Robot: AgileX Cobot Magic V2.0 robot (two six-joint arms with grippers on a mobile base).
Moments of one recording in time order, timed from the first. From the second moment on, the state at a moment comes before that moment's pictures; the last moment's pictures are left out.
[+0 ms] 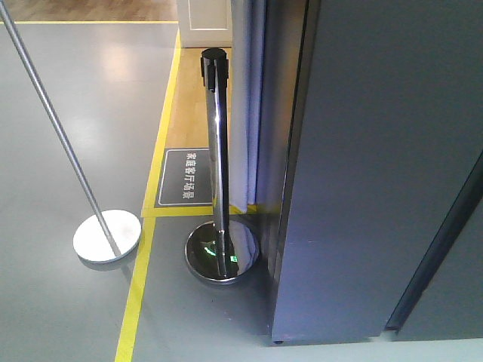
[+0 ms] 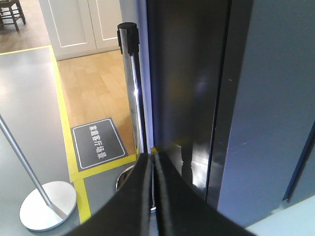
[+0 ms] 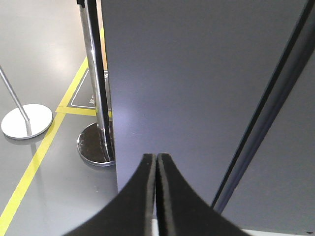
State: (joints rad) left arm -0.43 0.36 -0.38 0.32 0.40 -0.37; right arm -0.08 0.26 -0.48 0.22 0.74 -0.24
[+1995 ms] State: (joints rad) left arm -0.04 -0.01 0.03 0.16 0.31 -0.32; right arm -0.08 0.26 -0.48 0.22 0.75 -0.24
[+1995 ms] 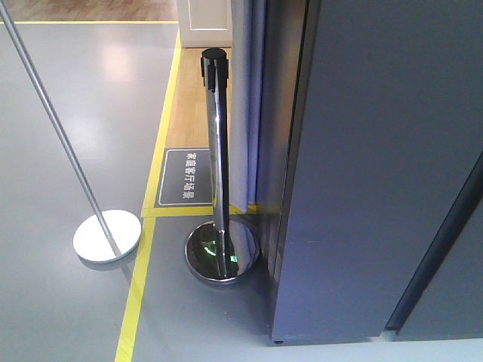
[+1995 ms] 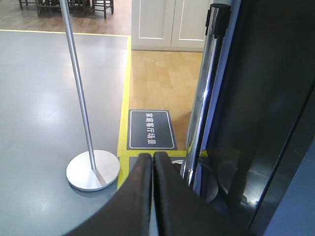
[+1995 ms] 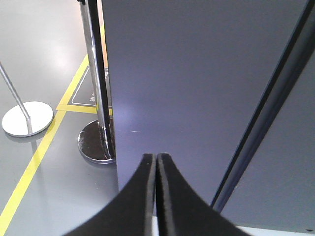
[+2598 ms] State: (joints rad) left arm -0.04 -0.01 0.03 0.16 0.31 -0.32; right arm -0.08 0.11 -0.15 0.23 0.47 -0.11
